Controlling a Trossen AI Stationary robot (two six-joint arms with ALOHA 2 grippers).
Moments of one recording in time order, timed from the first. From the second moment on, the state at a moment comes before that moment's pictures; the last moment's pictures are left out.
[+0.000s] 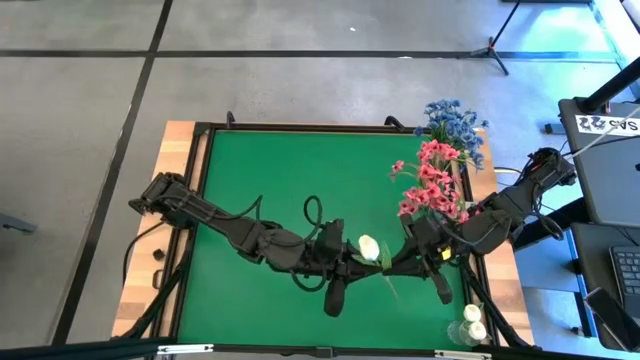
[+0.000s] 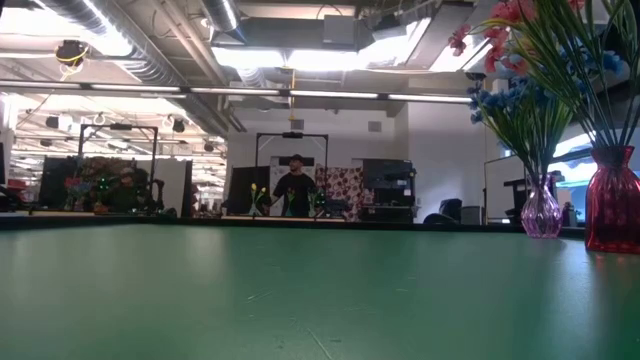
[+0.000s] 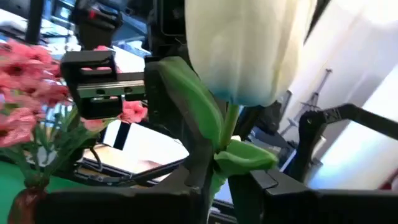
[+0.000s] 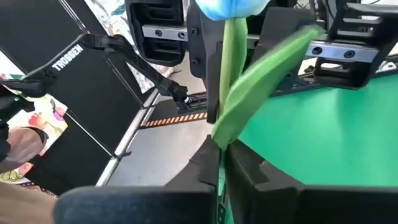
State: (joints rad) left arm -0.43 1.86 1.78 0.09 -0.39 -0.44; right arm 0.65 1.23 1.36 -0.36 0.22 0.52
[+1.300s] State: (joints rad) left arm -0.47 1.85 1.78 0.16 -0.49 -0.33; right arm 0.62 1.26 1.36 -0.28 0.24 0.51
